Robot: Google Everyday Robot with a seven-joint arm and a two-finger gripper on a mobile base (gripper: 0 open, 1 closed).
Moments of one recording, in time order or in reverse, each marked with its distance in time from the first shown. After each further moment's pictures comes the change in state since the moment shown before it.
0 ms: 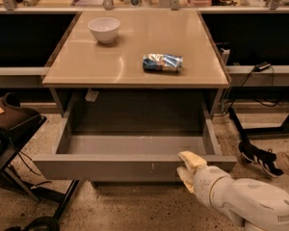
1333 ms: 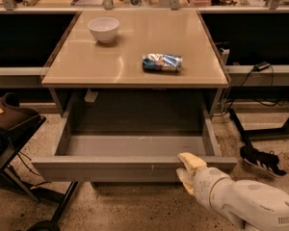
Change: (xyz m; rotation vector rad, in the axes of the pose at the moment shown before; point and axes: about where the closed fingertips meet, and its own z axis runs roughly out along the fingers) arm -0.003 0.004 -0.003 -0.006 -0.007 0.006
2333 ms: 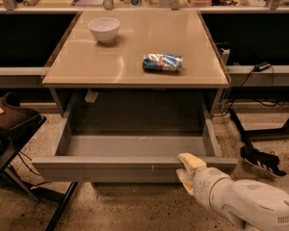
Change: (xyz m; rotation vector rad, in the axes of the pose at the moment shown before) arm -0.002 0.001 -0.001 -0.014 0.003 -0.005
